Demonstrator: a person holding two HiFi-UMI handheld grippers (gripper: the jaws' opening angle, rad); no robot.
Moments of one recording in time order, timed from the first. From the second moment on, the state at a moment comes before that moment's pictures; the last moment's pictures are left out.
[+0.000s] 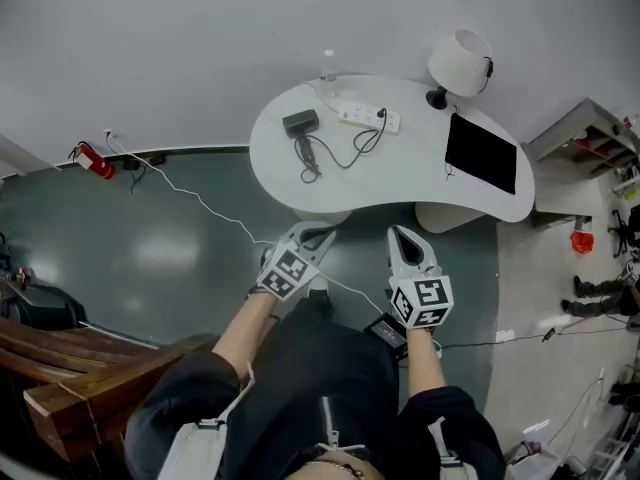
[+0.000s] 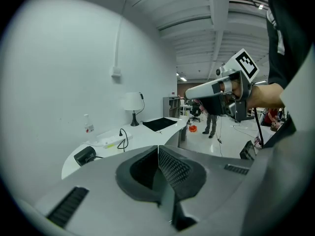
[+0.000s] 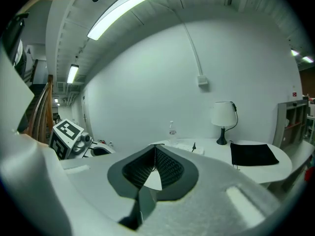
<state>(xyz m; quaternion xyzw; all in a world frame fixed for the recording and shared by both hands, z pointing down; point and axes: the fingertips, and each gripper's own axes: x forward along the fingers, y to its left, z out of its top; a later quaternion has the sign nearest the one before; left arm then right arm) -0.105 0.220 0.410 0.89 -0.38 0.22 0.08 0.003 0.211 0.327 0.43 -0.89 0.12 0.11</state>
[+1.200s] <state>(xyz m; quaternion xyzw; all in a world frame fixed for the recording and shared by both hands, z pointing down) -0.108 -0.033 0.443 0.85 -0.43 0.29 0.10 0.018 -0.079 0.369 0.35 -0.92 0.13 0.12</state>
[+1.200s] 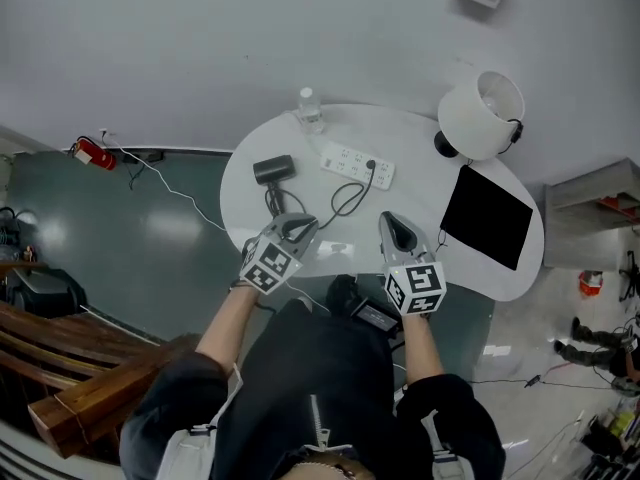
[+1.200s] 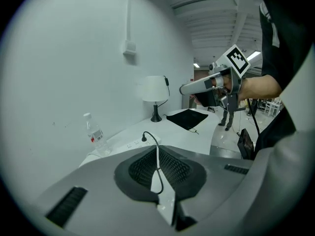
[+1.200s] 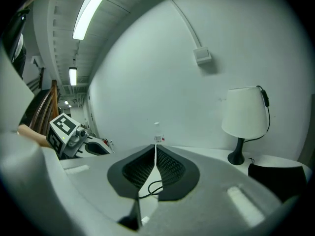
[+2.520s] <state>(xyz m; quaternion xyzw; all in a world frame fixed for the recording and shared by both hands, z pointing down) -0.093 -0.186 0.536 0.85 -0.24 0.47 0.01 0.026 -0.181 0.480 0.35 -0.90 0.20 0.18</state>
